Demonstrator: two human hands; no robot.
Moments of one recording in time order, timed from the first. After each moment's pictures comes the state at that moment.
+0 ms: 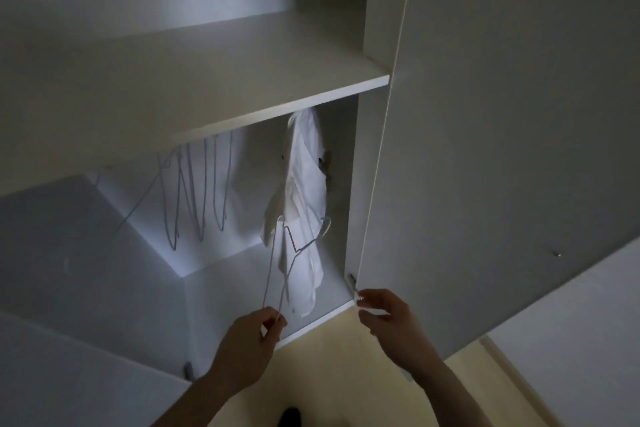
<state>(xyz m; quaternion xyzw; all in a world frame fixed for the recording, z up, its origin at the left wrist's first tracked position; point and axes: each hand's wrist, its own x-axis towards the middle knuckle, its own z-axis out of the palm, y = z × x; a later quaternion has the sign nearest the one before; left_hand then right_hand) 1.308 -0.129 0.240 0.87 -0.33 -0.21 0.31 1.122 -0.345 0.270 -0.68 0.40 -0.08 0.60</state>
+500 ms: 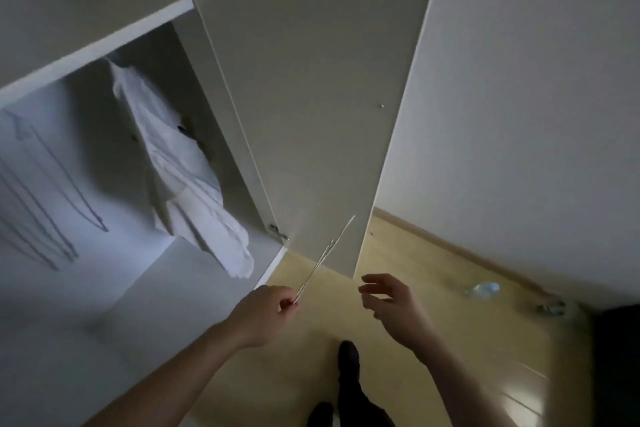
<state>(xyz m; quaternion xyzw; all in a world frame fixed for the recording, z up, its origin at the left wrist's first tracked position) 1.224 -0.178 0.212 0.69 -0.62 -0.36 0.05 0.947 -0.233 0.239 -0.52 0.59 -0.17 0.58</state>
